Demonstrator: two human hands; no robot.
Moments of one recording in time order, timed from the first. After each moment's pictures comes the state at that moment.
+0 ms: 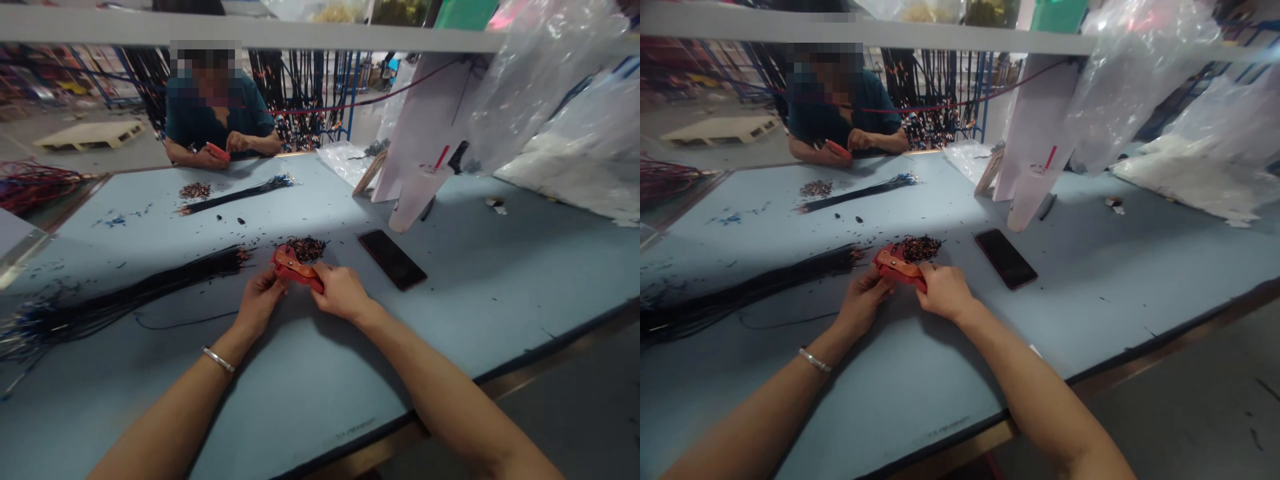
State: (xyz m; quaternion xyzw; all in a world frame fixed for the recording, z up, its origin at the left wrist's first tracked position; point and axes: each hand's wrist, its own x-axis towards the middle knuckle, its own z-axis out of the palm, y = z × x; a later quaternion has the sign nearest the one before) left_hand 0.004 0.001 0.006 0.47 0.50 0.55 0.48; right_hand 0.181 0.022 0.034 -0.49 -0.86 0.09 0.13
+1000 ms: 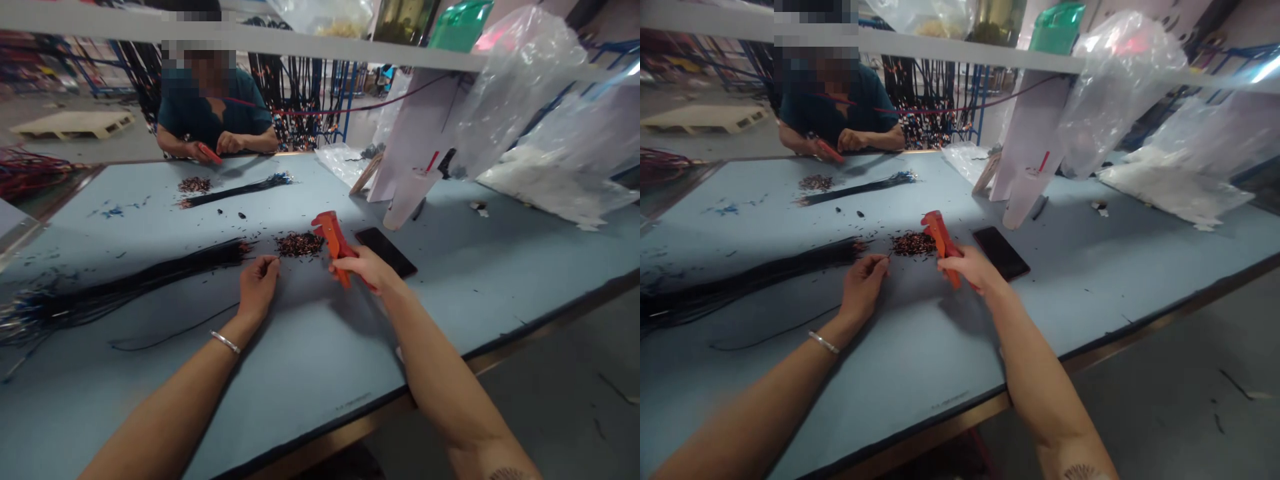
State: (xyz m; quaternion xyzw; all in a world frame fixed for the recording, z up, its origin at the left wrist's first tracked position) left_hand 0.002 0.001 0.014 0.50 0.61 0.55 0.28; right_hand 0.225 0.034 0.055 -0.46 -0.61 0.56 0.30
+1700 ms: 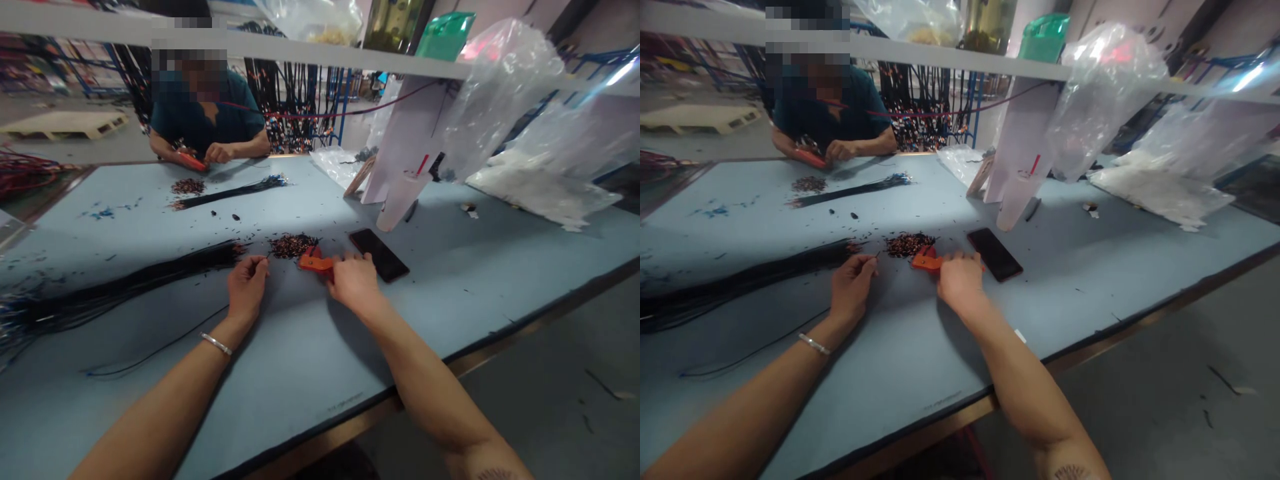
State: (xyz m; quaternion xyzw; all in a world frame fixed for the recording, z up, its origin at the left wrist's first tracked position) left_hand 0.000 0.003 0.016 0.48 0.62 0.56 0.25; right_hand 0.204 0.012 0.056 -0.60 -0.79 -0.07 0.01
